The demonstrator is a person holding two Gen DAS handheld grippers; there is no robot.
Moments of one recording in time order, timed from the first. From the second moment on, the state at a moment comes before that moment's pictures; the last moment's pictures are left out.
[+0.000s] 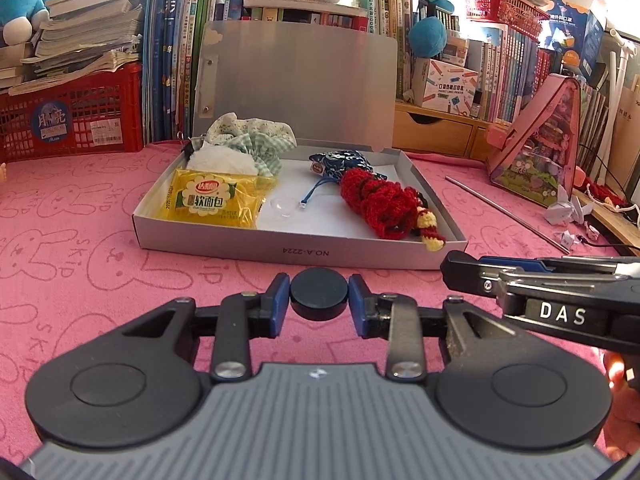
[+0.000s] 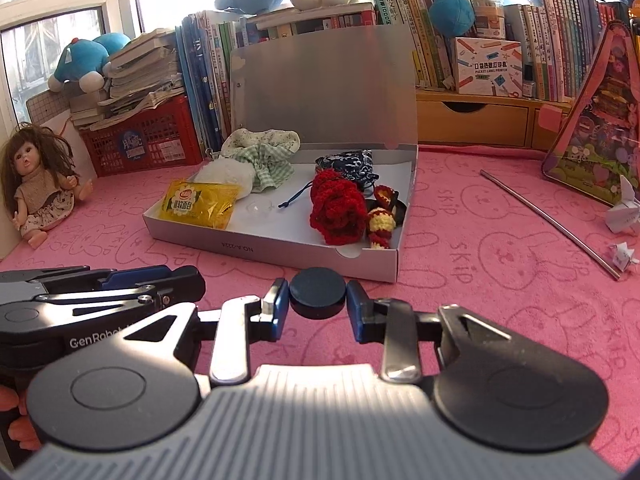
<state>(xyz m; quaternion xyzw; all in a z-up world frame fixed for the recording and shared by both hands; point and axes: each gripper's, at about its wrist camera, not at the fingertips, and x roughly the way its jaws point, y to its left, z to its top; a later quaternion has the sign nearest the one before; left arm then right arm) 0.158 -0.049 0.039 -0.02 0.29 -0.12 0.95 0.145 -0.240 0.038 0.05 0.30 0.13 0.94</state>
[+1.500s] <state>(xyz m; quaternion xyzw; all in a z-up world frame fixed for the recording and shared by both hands) 0.305 -0.056 0.016 0.01 0.29 -0.10 0.95 0.273 -0.242 0.007 0.07 0.36 0.12 0.92</state>
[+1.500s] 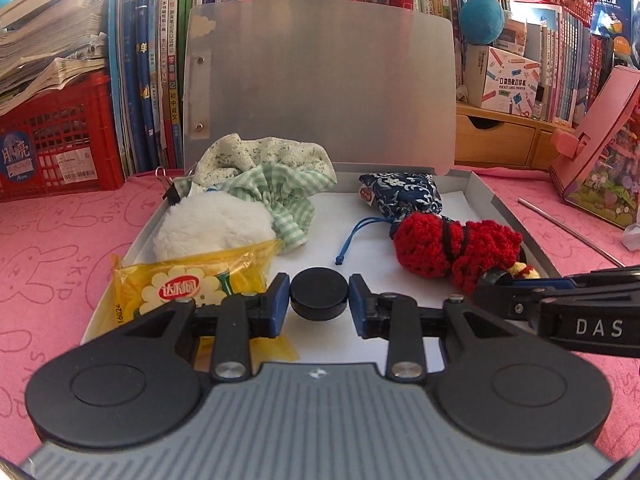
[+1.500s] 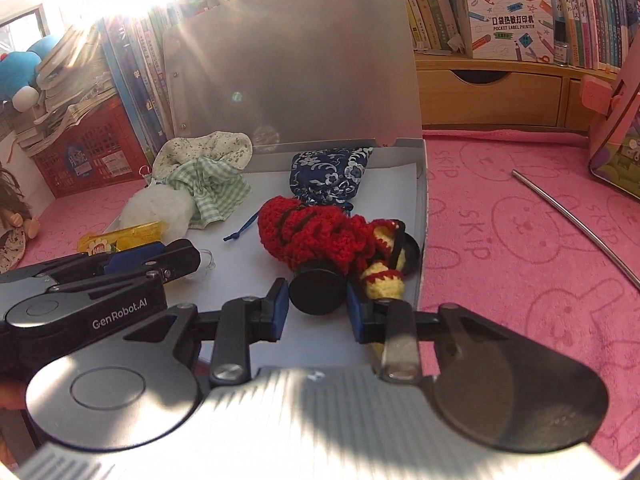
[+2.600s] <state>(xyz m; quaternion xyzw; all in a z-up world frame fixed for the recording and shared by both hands) 0.203 -0.020 0.038 0.01 0.28 -0.08 0.96 0.189 -0.237 0.027 0.06 0.30 0.09 0.95</state>
